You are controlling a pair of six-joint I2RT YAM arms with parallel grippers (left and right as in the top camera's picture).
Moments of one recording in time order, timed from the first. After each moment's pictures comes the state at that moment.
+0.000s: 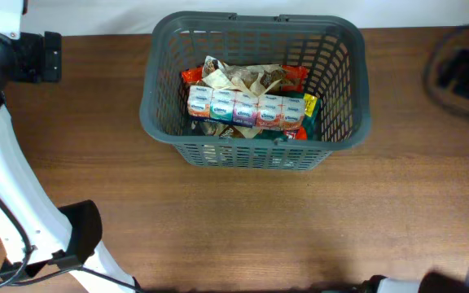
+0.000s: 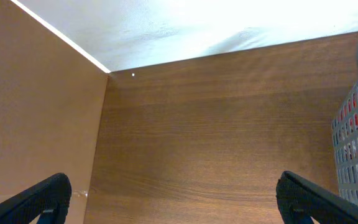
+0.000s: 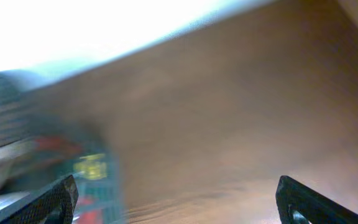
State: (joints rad) left arm 0.21 1.97 2.95 -1.68 -0.11 0.35; right arm -0.36 1.51 1.85 -1.11 -0.19 0.08
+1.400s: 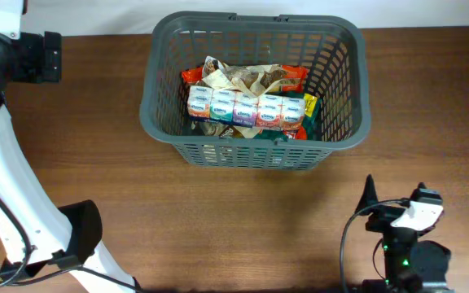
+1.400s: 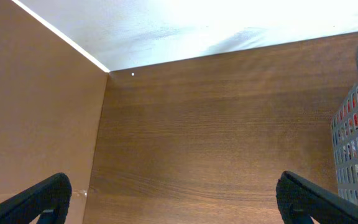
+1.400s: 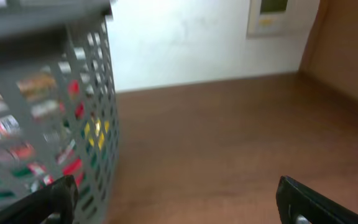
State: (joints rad) left arm 0.21 1.97 2.95 -1.68 -0.11 0.34; right arm -0.03 0.01 0.24 -0.38 0.13 0.08
